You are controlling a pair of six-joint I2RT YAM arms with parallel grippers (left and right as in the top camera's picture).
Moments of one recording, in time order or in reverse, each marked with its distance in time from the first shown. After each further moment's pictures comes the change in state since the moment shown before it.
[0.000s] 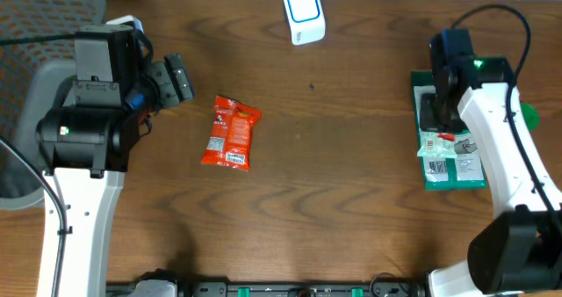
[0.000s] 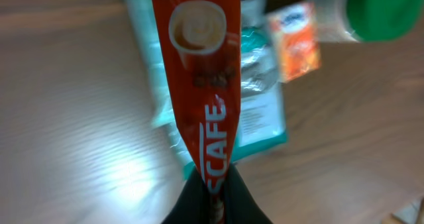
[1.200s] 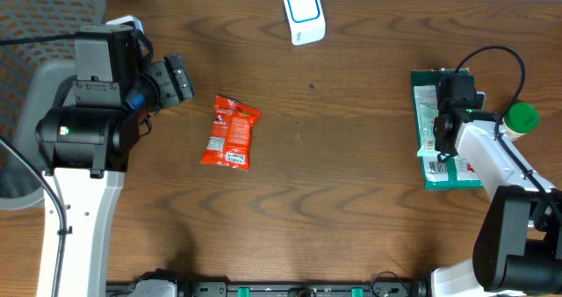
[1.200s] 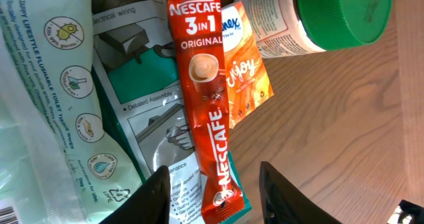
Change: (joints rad) left arm 0.000 0.000 0.000 0.000 0.000 0.000; right arm -0.116 0.000 -0.441 0.591 0.256 -0.123
